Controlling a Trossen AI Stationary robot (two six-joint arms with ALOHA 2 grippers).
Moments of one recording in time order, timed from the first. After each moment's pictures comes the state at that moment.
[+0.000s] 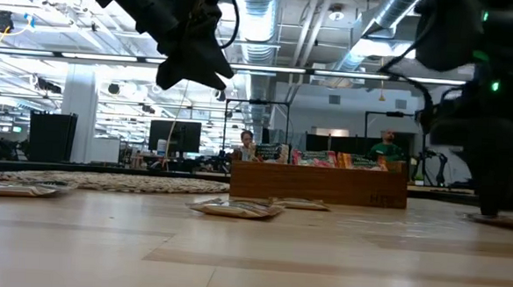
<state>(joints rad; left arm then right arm) 0.05 1.32 0.83 -0.11 -0.09 -0.51 0.36 1.57 0.76 -0.84 0.10 1.33</state>
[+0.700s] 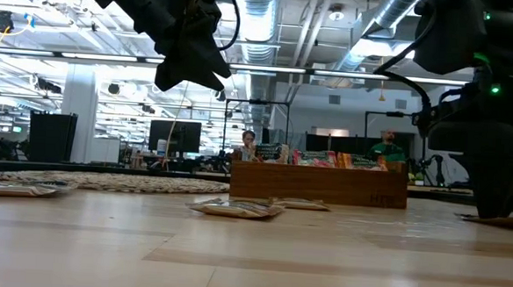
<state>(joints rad) 0.05 1.32 0.83 -0.13 -0.03 -0.51 0.38 1.62 0.75 -0.80 0.10 1.32</state>
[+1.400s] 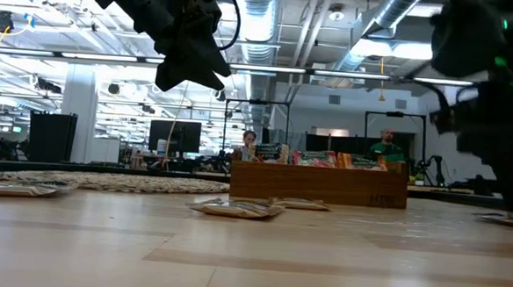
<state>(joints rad) 0.05 1.32 0.83 -0.12 -0.01 -0.51 0.38 1.53 0.74 -0.97 0.10 1.28</state>
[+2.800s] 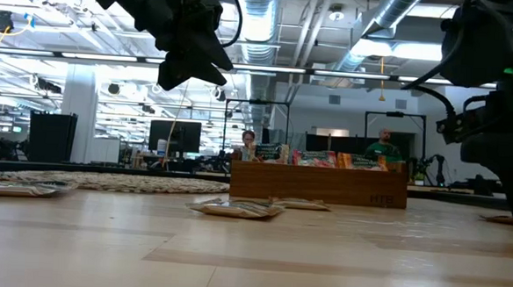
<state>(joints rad) 0.05 1.32 0.83 -0.10 0.04 -0.51 0.38 1.53 0.65 -0.86 0.08 1.34</state>
